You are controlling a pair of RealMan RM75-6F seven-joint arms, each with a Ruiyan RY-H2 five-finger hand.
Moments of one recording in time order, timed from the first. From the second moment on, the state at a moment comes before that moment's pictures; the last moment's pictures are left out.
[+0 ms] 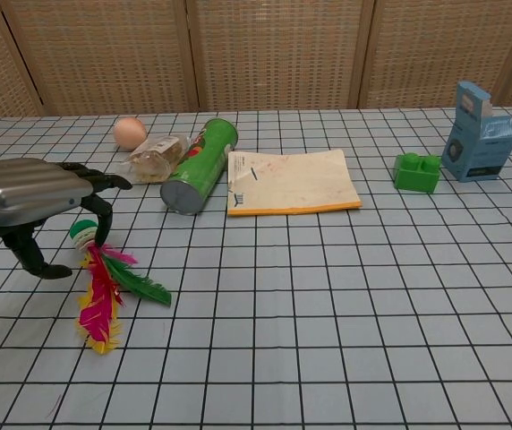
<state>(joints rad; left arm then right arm) -0.65 -1.35 -0.08 -1.81 0.98 0.95 0.87 0.05 -1.07 0.02 -1.73 -1.63 1.54 0.09</state>
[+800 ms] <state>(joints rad) -0.77 -1.47 -0.02 -1.79 0.81 1.05 1.02 0.05 -1.06 0.02 -1.72 -1.63 1.54 0.13</state>
